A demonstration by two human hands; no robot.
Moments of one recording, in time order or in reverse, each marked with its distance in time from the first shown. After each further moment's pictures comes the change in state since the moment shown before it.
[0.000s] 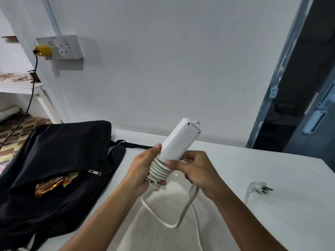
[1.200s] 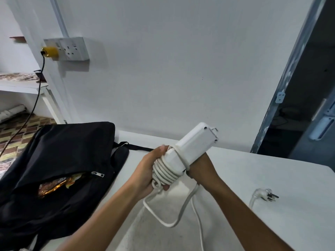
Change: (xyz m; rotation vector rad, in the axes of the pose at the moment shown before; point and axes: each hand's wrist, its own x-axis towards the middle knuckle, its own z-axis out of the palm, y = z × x) left_hand -0.007 0.015 0.007 -0.034 -0.271 -0.016; right_hand 0.036 0.009 0.005 -0.284 0.036 -0.007
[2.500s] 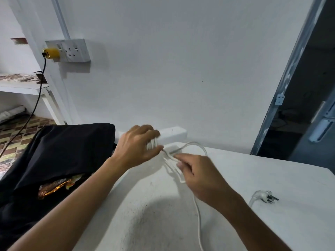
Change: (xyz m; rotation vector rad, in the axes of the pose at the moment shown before) left_hand 0.029 0.043 -0.060 1.730 0.387 0.830; right_hand -0.051 -0.029 -0.014 -0.292 0.022 -0.467
